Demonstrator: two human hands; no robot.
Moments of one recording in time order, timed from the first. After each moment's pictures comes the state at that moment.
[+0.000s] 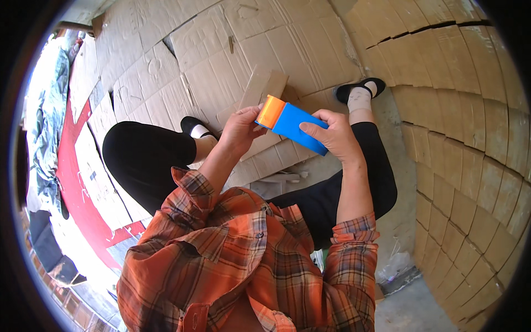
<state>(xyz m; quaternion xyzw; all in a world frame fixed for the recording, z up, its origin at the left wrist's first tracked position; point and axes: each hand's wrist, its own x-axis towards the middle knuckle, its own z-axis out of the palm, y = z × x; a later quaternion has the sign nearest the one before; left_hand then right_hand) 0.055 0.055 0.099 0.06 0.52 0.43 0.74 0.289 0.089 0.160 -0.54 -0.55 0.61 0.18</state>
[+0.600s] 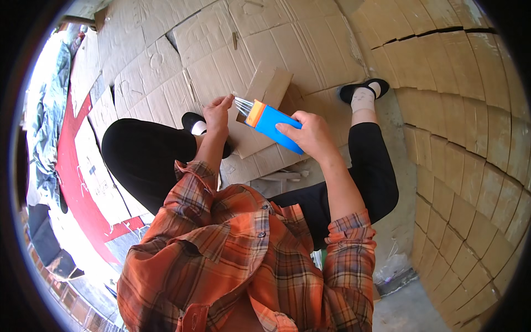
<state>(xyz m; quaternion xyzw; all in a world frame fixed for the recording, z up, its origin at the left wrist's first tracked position) -0.008 0.062 -0.007 0.17 0.72 0.51 0.43 0.242 0.080 0.127 -0.57 -0.64 0.50 0.10</state>
